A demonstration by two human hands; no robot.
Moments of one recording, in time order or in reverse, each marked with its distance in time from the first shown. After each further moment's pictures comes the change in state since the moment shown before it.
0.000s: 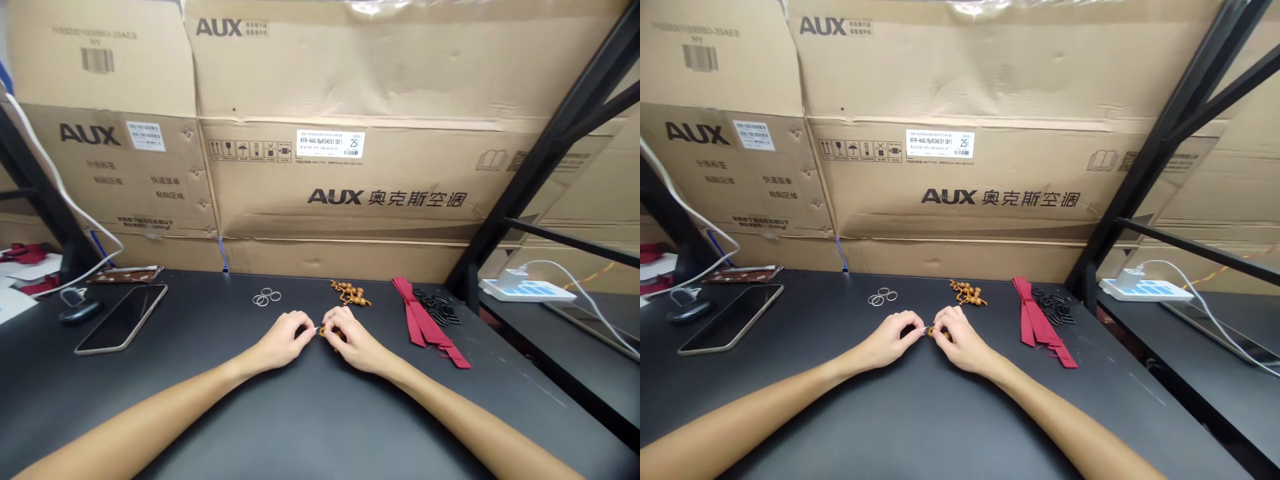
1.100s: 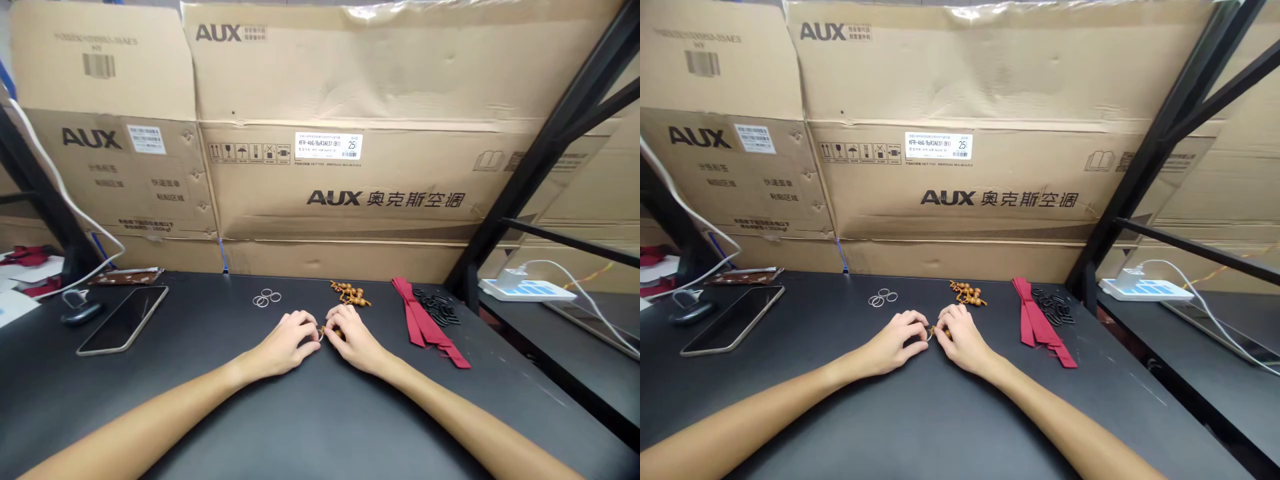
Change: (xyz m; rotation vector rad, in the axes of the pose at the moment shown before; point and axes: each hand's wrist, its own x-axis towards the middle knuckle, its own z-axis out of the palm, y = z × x) left_hand -0.007 0.001 0.000 0.093 -0.090 0.159; right_hand -0.002 0.008 0.004 -0.204 0.055 0.029
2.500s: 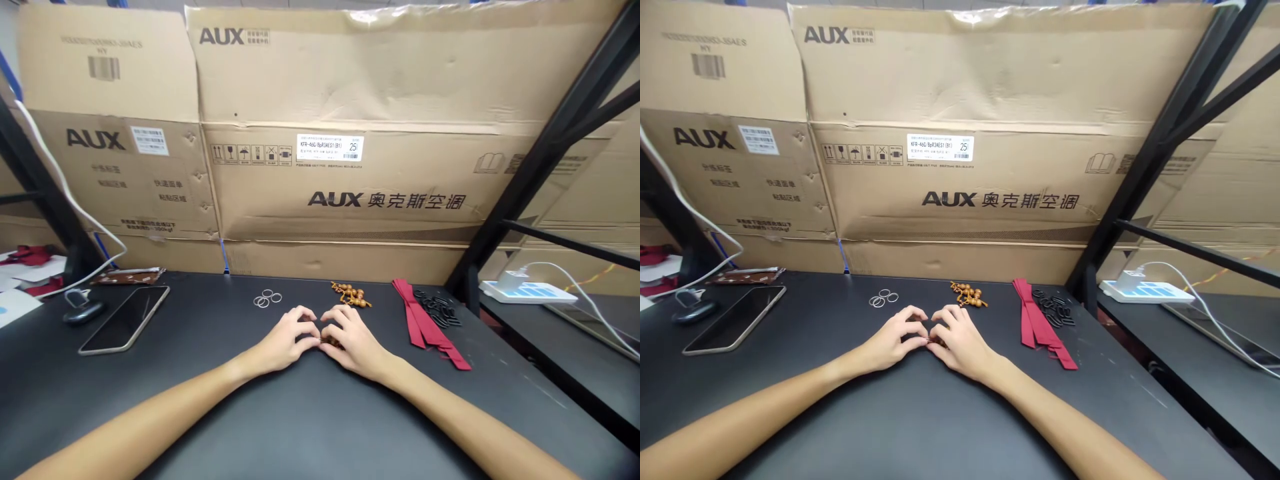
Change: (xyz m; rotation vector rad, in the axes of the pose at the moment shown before) left_hand 0.002 -0.006 -0.001 -0.089 0.057 0.008; right_hand 0.000 -0.009 -0.010 -0.186 -0.030 -0.262
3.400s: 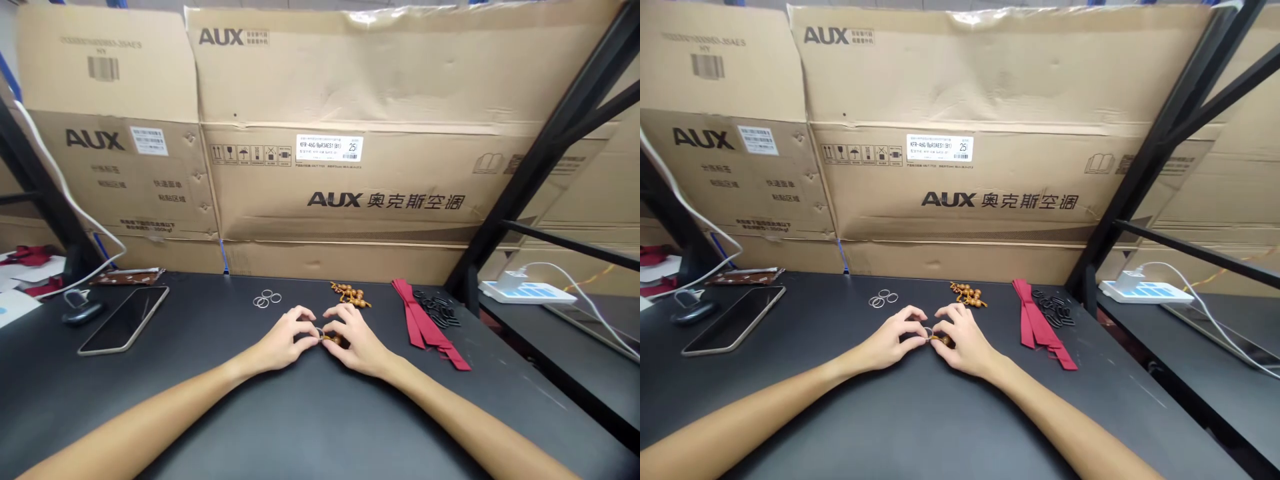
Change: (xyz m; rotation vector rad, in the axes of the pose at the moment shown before) left_hand 0.000 0.000 -0.003 -0.016 -0.008 -0.016; right_hand -0.003 0.003 -0.002 0.086 0.019 0.094
